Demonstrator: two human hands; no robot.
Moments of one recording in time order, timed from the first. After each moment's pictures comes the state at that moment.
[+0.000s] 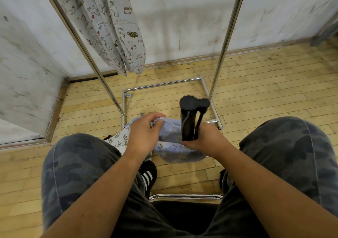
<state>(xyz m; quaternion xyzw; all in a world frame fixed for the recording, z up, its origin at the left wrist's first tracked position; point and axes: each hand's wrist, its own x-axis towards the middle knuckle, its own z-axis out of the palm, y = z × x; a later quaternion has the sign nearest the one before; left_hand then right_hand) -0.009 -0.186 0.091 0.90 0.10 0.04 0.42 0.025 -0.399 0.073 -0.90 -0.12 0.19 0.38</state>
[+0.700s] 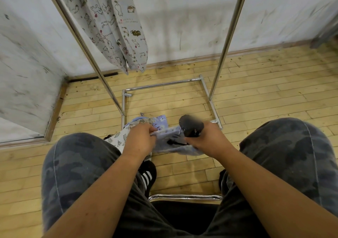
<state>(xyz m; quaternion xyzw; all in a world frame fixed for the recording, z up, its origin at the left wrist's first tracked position) -0.007 -0.165 0.065 0.96 0.13 -0.08 0.24 0.023 -0.396 0.079 -0.88 -0.09 0.17 0.44</state>
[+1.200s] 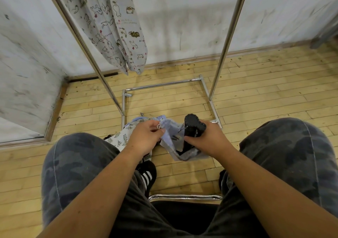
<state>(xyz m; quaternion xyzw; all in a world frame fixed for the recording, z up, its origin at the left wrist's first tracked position) -0.008 -0.173 0.075 0.85 0.18 -0.12 0.49 0.019 -0.397 0.079 -0.88 -0.07 0.15 0.45</state>
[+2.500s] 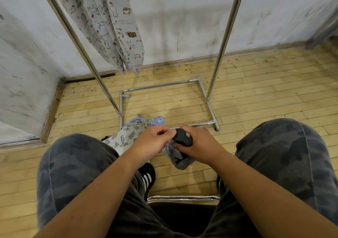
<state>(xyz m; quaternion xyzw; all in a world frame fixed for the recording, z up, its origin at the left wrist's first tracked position) -0.016 -0.202 0.102 0.79 0.13 -0.19 0.57 0.015 -0.392 0.060 -0.87 -0.22 0.15 0.41</state>
